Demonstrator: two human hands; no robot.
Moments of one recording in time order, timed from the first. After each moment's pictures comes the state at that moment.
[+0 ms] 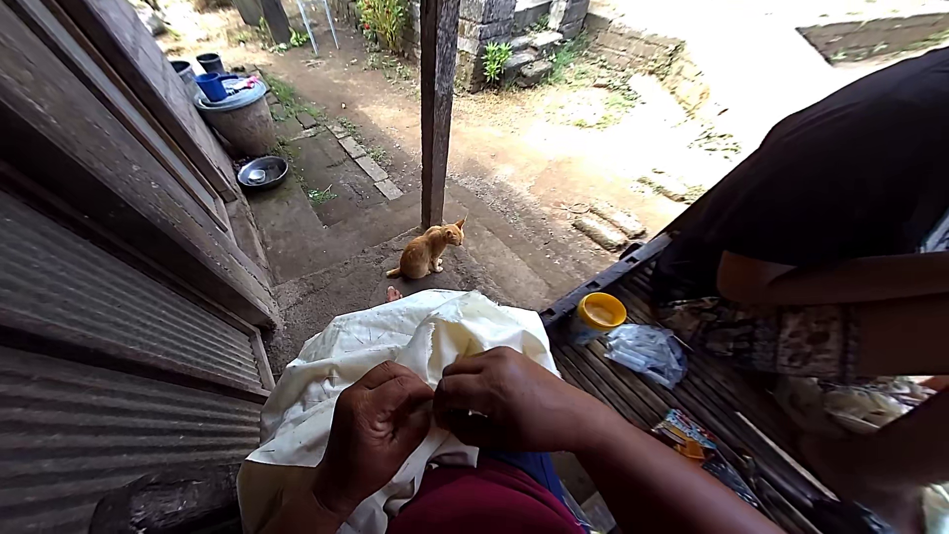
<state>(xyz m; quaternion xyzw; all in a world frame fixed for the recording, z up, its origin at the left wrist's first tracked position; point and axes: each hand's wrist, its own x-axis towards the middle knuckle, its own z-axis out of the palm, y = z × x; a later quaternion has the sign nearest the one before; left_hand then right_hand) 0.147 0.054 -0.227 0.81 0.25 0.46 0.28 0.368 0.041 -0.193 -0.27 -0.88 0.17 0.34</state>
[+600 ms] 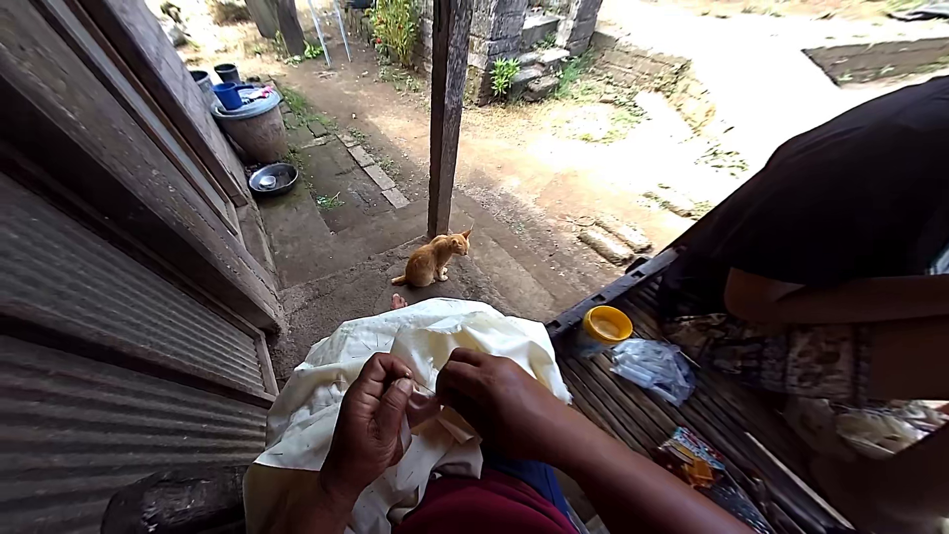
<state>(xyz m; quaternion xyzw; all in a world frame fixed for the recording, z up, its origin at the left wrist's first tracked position) 0.149 0.056 -0.238 0.62 0.27 0.52 0.53 0.355 0.037 -0.205 -0.41 -0.84 0.17 0.32</state>
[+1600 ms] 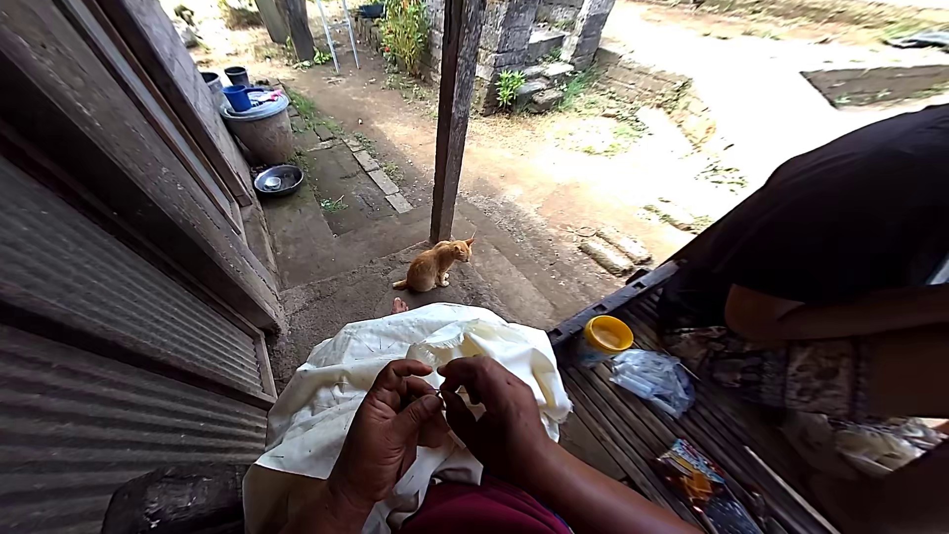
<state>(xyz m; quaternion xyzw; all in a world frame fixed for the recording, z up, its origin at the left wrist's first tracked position) 0.157 0.041 -0.232 0.45 0.23 0.49 0.71 0.326 0.029 -0.228 -0.42 -0.73 0.07 0.53</state>
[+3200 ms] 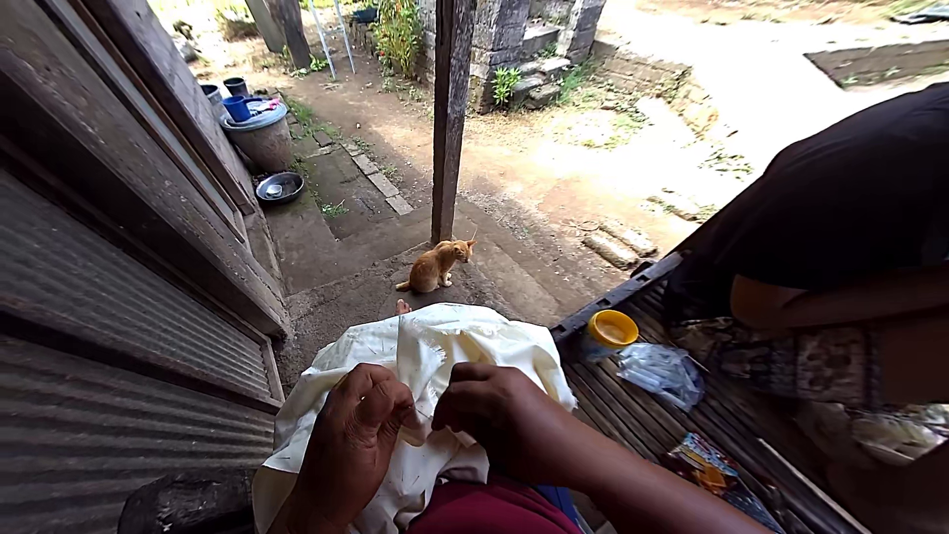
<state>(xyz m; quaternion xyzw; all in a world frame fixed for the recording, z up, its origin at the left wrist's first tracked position) 0.120 0.051 -0.210 0.83 0.35 0.41 0.12 0.349 0.027 -0.187 -0.34 -0.82 0.25 0.39</state>
